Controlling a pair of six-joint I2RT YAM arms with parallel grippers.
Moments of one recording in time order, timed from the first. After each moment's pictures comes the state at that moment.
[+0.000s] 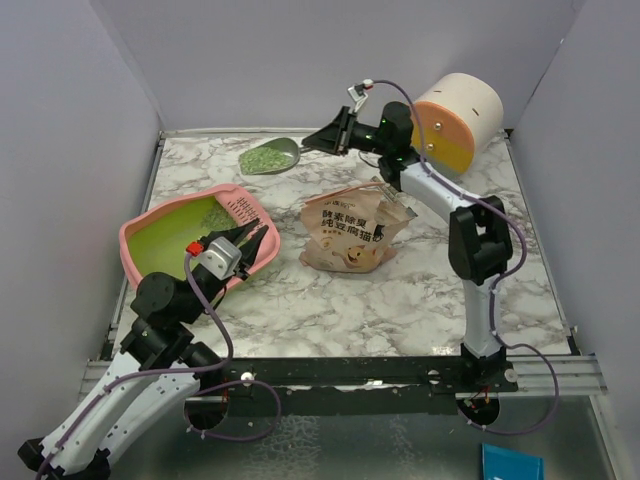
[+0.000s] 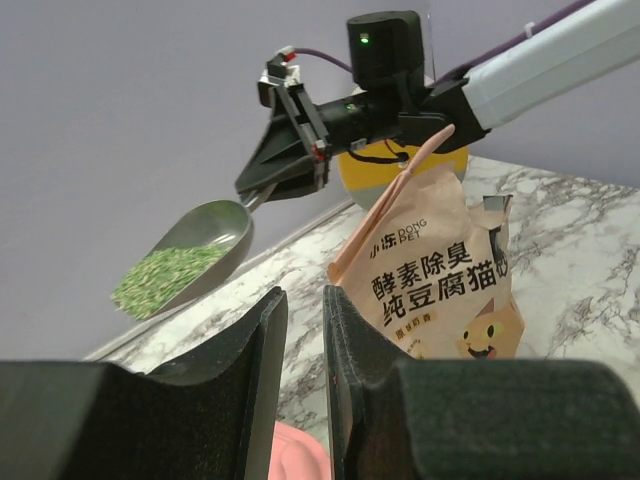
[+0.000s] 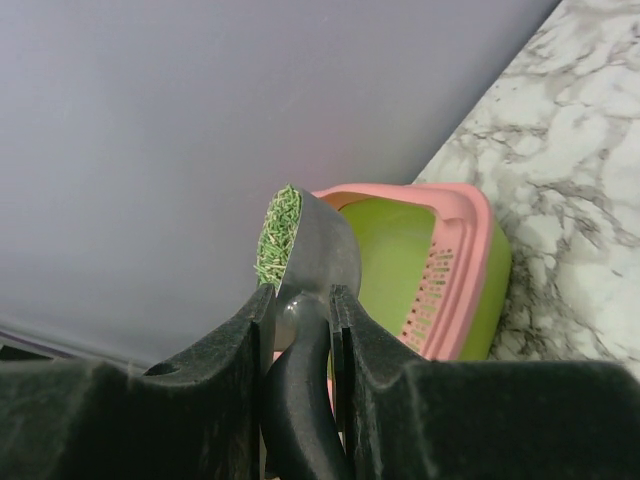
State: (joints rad) left arm -0.68 0.40 0.63 0.04 0.04 0.23; right arm 0.39 2.07 1.66 0.55 -0.86 1.04
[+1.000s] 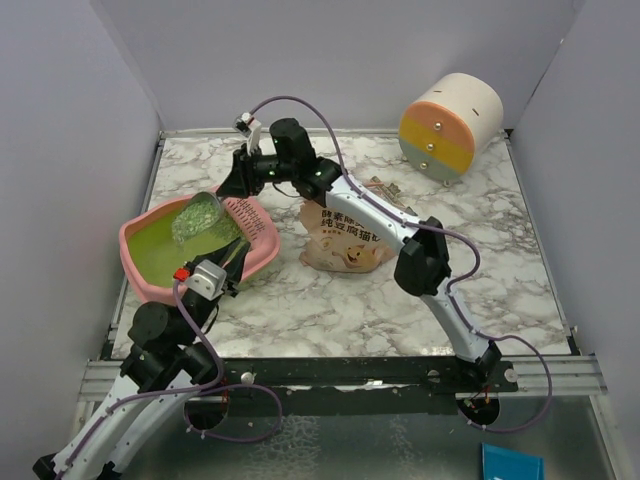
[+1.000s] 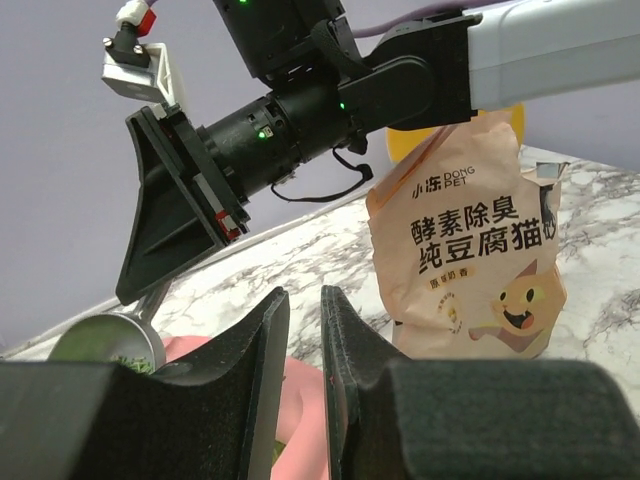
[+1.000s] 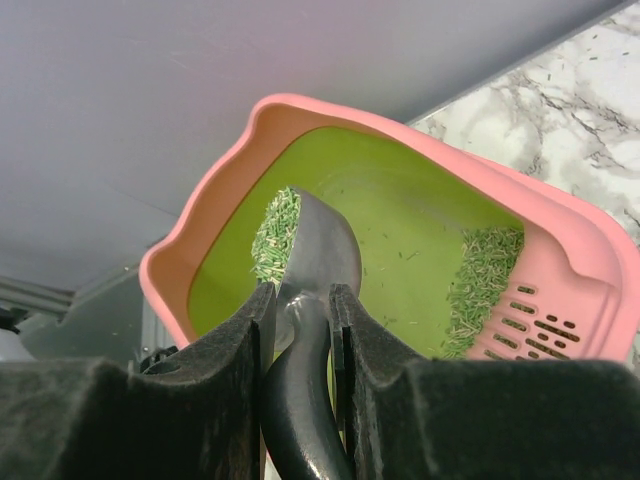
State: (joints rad) left arm -0.68 0.14 0.43 -0.02 -0.10 0.22; right arm 0.83 2.39 2.37 -0.18 -0.63 0.40
